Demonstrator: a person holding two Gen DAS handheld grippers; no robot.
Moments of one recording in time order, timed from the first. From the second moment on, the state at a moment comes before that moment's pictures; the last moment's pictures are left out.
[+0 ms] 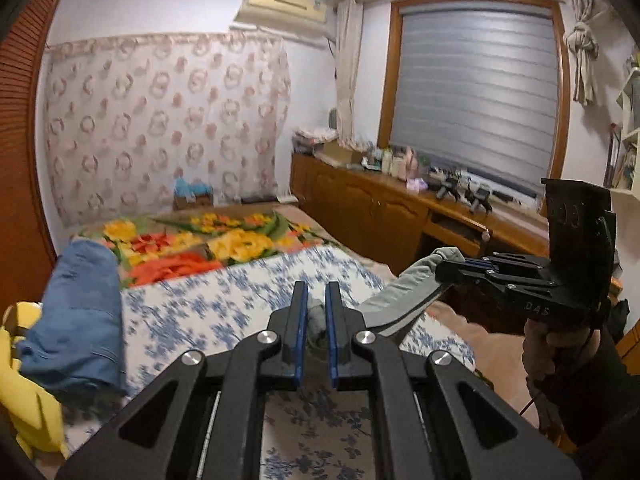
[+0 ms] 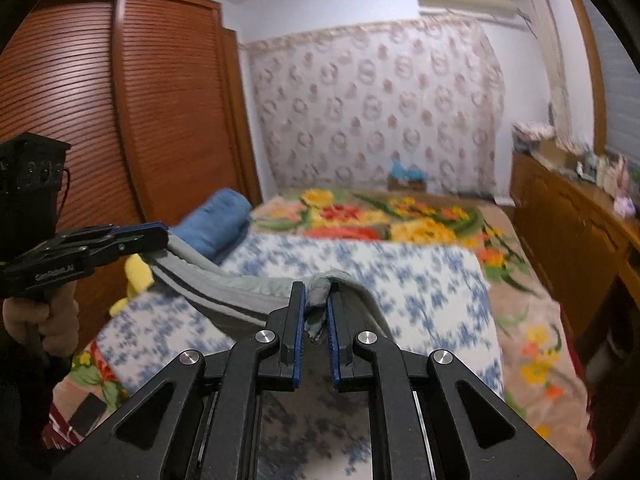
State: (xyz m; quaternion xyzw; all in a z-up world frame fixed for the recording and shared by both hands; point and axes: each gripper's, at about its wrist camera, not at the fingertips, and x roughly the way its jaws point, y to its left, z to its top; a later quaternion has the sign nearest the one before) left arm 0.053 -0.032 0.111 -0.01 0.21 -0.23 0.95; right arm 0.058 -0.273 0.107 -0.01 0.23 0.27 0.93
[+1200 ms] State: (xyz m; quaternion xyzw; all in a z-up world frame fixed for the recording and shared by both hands) left arm 0.195 0.005 0.143 0.02 0.16 -0.13 0.98; right arm 0.242 -0.215 0.181 -0.05 0.17 0.29 0.94
